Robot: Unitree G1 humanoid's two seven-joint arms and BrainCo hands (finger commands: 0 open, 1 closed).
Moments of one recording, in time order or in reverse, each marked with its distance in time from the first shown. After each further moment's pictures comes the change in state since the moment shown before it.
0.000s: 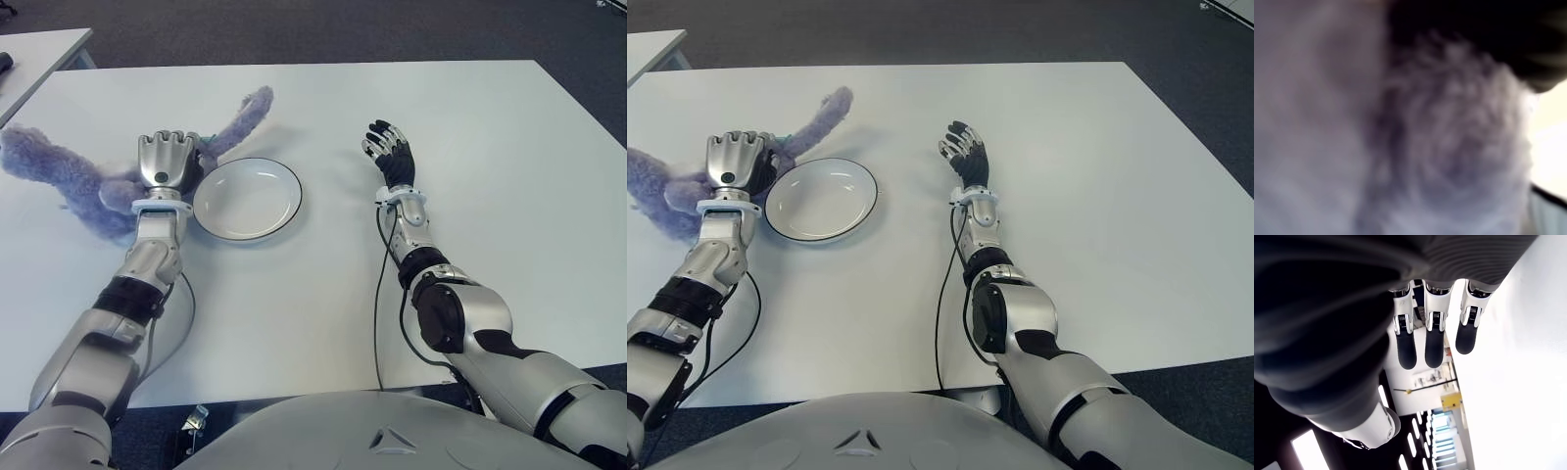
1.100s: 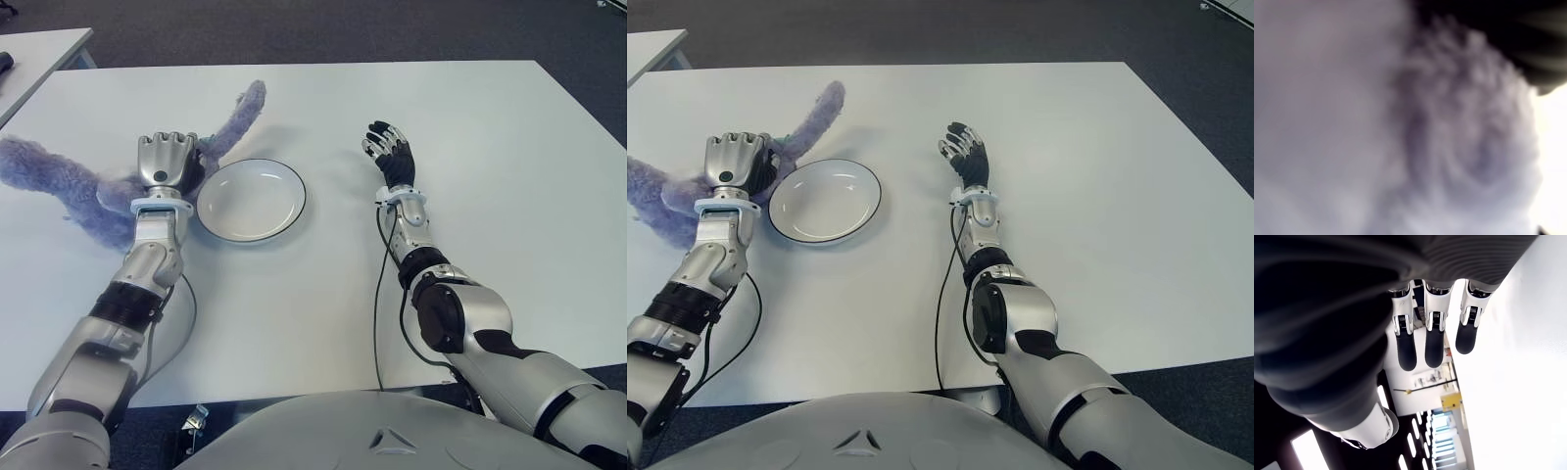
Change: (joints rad) left arm 0.046 0.004 0.032 -0.153 -0.007 0.032 -0.106; right arm 0.000 0.000 0.001 0.000 -0.002 0.000 0.002
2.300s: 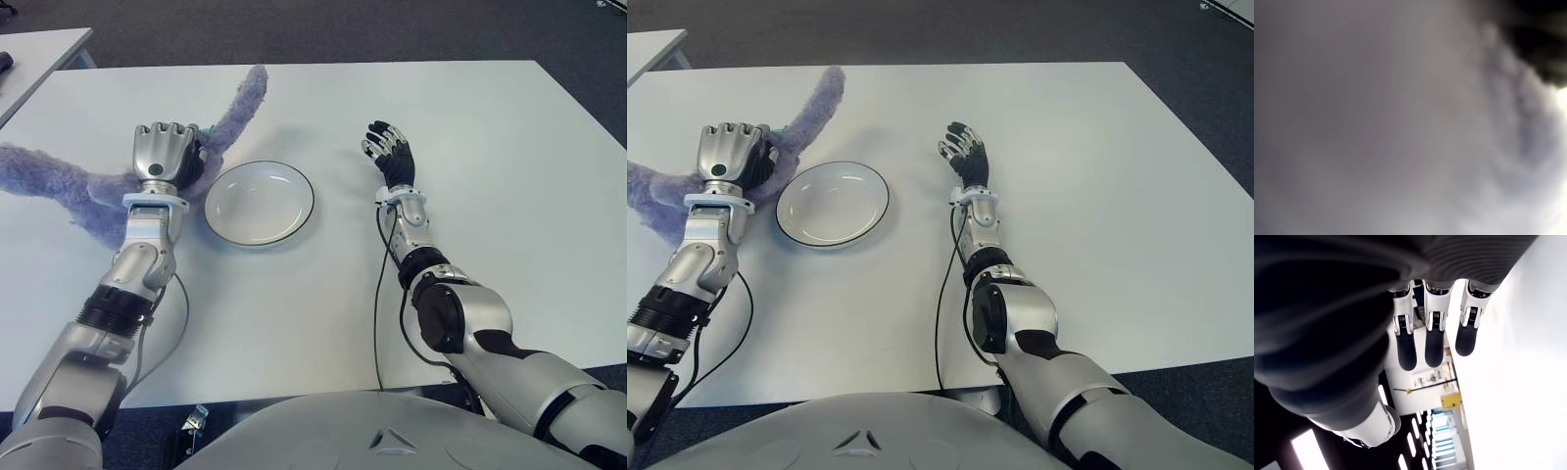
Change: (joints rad) left arm 0.019 0.045 0.027 -0.082 0.029 -0.026 -0.013; right arm 0.000 0.000 0.000 0.000 -0.001 0.000 -0.002
